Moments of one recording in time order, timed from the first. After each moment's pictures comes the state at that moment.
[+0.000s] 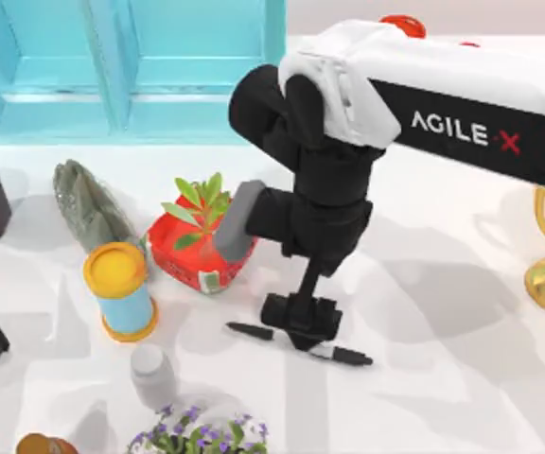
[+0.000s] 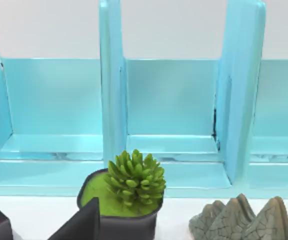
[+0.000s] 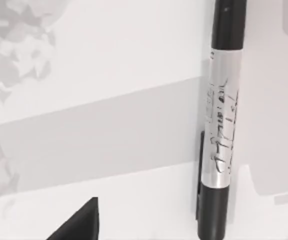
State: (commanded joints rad) left arm 0.00 0.00 0.00 0.00 0.00 0.00; right arm 0.74 2.22 1.81 -1.26 -0.13 -0.53
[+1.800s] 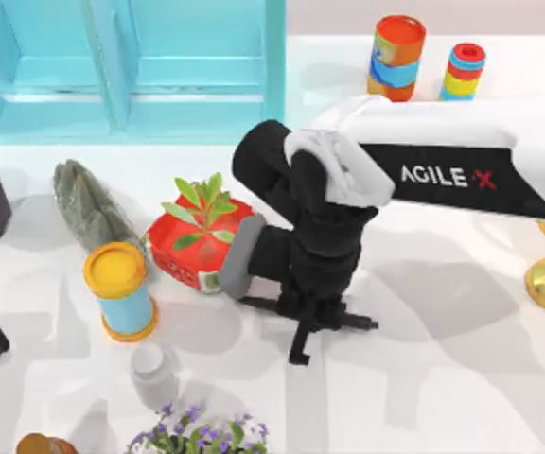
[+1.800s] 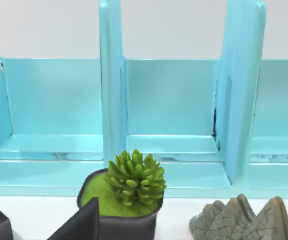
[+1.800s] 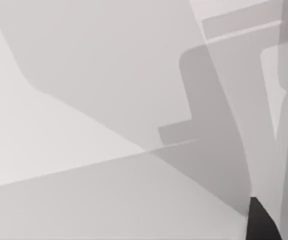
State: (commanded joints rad) left arm 0.00 0.00 0.00 0.00 0.00 0.00; right arm 0.76 2.29 1.58 -0.94 -0.13 -0.50
